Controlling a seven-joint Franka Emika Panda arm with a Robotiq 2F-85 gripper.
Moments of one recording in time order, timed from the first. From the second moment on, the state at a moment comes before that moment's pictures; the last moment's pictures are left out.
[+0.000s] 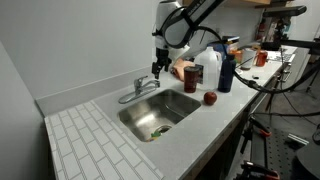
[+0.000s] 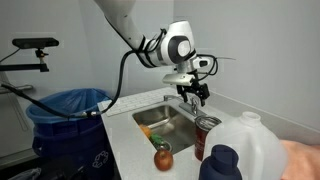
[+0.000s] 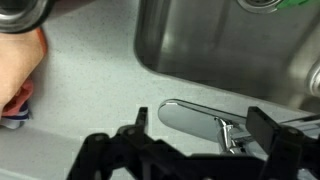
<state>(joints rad) -0.01 0.34 -0.06 -1.94 -0.22 2.52 0.12</state>
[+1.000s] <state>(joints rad) 0.01 0.42 -0.03 -1.84 -0.18 2.53 0.12</state>
